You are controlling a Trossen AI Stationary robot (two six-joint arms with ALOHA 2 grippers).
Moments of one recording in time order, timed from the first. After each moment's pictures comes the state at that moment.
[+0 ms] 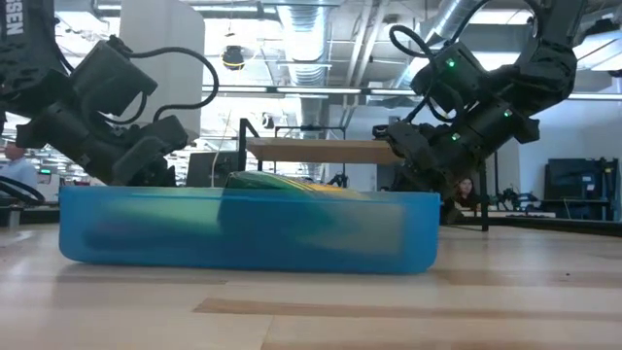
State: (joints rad) left arm -0.03 1.53 0.15 0.78 -0.24 -0.42; right arm -0.05 1.71 0.53 0.54 0.12 0.65
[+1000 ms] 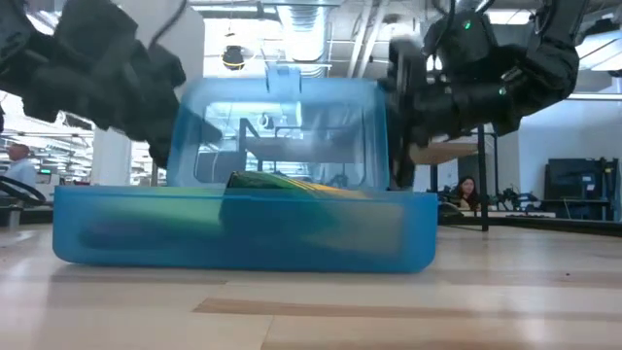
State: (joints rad) left arm -0.05 1.25 0.15 0.84 -0.06 -0.35; right arm -0.03 1.71 0.54 0.94 -0.09 0.70
